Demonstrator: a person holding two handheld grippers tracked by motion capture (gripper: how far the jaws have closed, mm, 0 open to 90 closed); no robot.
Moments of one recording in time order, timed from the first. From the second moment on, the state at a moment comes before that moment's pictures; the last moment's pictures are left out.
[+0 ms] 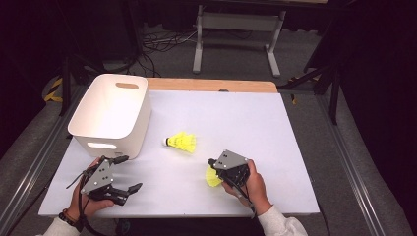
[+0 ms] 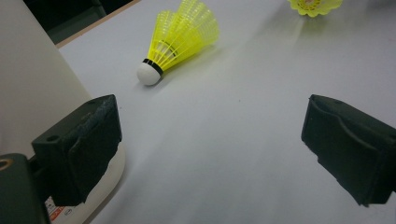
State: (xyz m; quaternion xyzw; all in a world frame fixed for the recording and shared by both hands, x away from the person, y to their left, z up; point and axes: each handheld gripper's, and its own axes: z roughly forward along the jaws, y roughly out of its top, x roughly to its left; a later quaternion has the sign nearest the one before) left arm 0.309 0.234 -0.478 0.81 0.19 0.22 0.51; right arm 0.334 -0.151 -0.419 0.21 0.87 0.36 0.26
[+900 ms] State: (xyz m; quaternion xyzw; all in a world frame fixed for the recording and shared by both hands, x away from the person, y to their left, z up) left arm 0.313 0.231 -0.482 0.82 0.19 0.22 0.50; right arm 0.353 -0.139 -0.427 0.23 0.83 0.46 0.21
